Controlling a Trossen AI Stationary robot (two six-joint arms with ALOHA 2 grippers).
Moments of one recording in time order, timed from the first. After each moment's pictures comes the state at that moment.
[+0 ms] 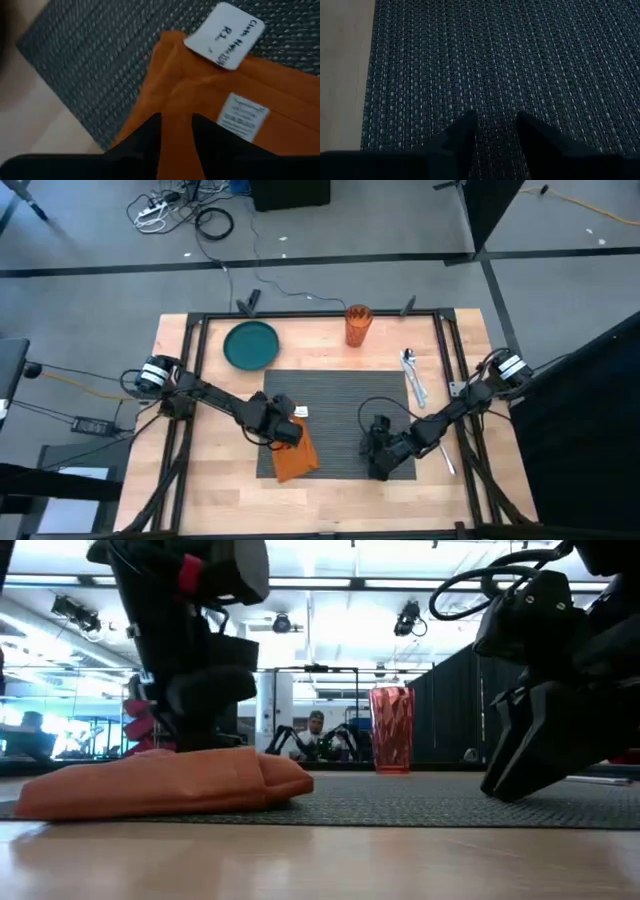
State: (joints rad) left arm -0.27 1.79 1.07 -0.76 -0.43 -0.95; right arm 0.56 1.70 0.71 0.00 0.45 0.62
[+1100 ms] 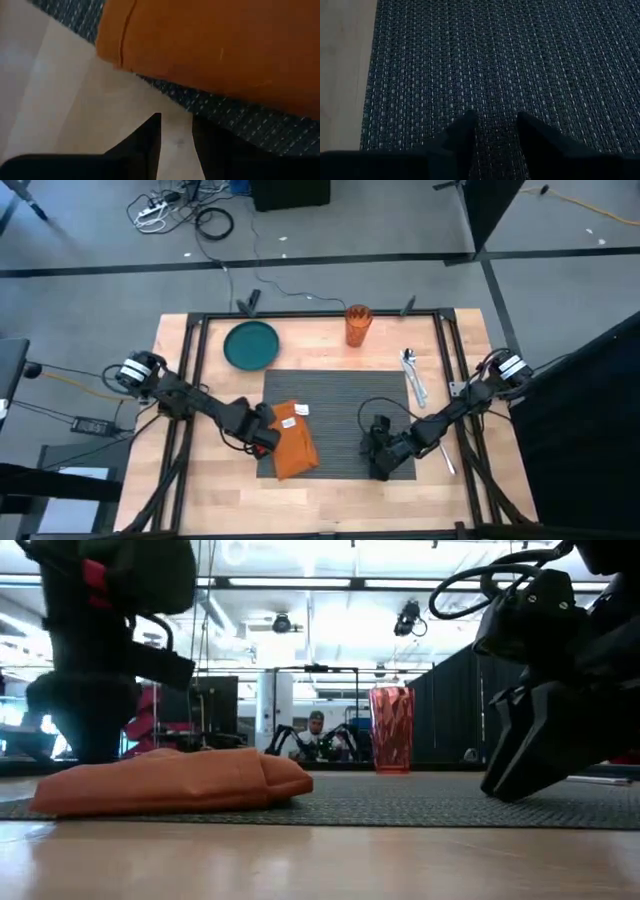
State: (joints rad) left arm -0.36 1.64 0.86 -0.78 -0.25 -0.90; right arm 0.56 1.70 0.71 0.00 0.45 0.60
